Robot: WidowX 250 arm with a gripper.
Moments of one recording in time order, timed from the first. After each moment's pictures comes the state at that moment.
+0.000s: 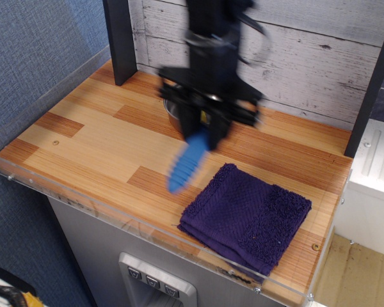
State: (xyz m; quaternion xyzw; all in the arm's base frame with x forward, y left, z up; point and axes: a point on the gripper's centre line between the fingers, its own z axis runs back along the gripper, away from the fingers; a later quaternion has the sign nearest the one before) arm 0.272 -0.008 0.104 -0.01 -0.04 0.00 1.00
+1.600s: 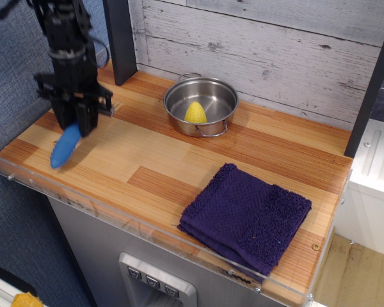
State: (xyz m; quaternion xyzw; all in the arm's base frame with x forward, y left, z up) arm 0.285 0.170 0.022 0.05 0.01 0.08 1.00
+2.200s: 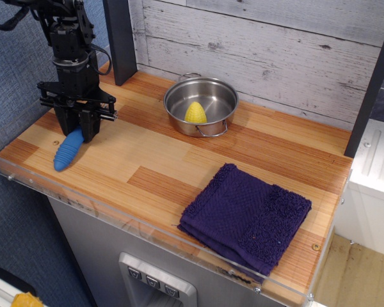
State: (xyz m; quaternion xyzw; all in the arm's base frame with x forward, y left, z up) arm 0.296 0.163 0.009 0.03 0.01 0.09 1.00
